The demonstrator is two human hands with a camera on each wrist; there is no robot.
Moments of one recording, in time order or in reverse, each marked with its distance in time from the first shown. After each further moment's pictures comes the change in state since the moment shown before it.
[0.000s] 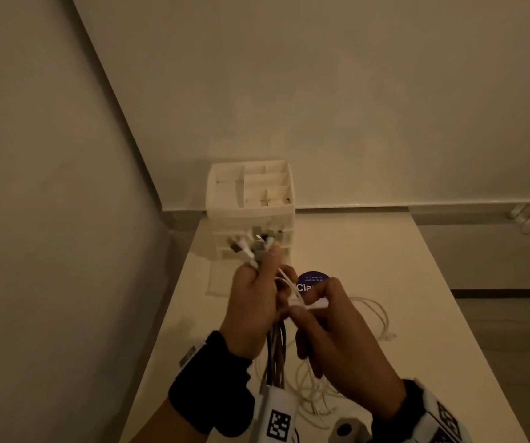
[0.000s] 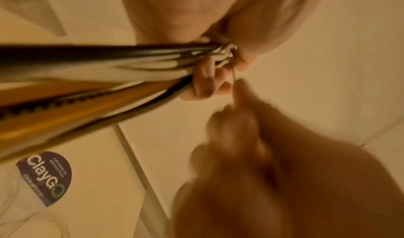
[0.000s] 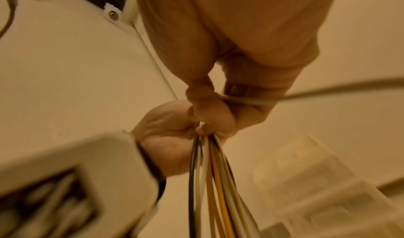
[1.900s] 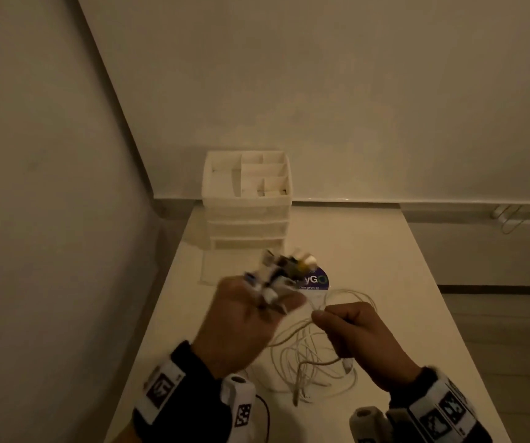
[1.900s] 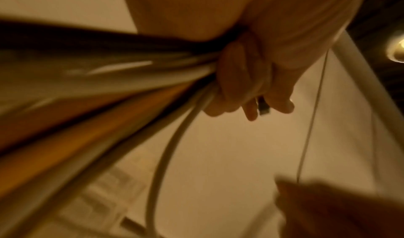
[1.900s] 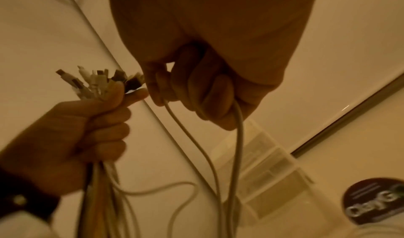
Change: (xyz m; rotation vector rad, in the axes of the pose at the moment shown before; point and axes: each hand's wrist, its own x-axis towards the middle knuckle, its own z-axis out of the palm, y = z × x) left_hand -0.027 -0.006 -0.037 0.622 -0.160 0.362; right_hand 0.000 0.051 -0.025 0.135 -0.078 0.109
